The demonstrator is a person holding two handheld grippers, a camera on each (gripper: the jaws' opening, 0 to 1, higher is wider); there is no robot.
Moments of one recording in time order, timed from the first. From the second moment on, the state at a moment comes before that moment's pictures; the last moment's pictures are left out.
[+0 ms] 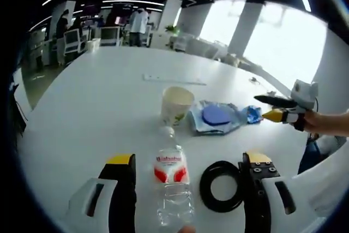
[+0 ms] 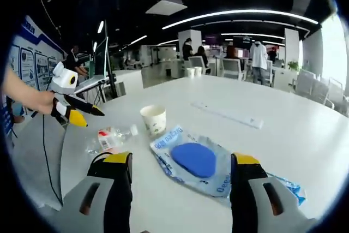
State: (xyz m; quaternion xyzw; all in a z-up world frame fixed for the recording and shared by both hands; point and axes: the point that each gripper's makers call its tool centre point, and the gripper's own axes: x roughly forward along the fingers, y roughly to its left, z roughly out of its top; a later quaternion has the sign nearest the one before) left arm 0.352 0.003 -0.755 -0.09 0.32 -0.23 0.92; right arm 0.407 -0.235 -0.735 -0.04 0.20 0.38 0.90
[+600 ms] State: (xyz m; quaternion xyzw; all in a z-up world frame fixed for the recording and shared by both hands) left arm 0.355 -0.013 -0.768 -0.07 0.34 -0.26 0.90; right arm 0.383 -0.301 -0.740 -0.05 0.22 0.31 0.92
